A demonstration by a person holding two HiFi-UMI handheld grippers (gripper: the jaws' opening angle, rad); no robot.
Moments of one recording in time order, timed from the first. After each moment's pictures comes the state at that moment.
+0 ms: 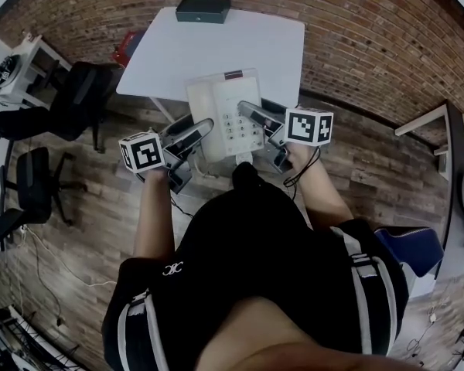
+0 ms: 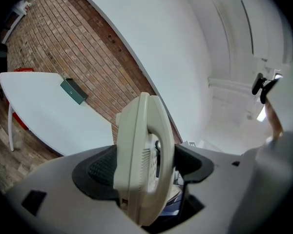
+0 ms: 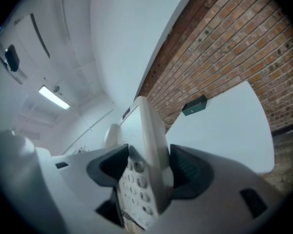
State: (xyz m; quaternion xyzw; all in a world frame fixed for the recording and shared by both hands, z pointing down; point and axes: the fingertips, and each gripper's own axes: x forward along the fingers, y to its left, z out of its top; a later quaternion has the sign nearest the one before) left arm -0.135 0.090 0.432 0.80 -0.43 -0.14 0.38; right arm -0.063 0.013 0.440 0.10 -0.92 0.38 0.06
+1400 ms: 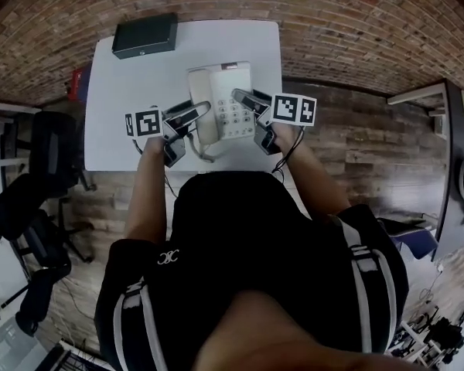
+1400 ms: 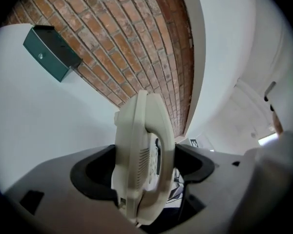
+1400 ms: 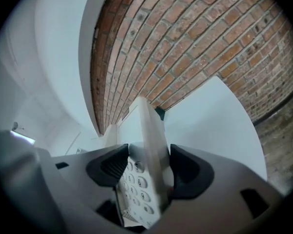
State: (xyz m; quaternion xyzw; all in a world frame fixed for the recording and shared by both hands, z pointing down) left arm -0.178 -0.279 0.533 0.79 -0.31 -0.04 0.52; right arm -0.090 -0.329 0.556 0.24 -0.83 0.50 0.07
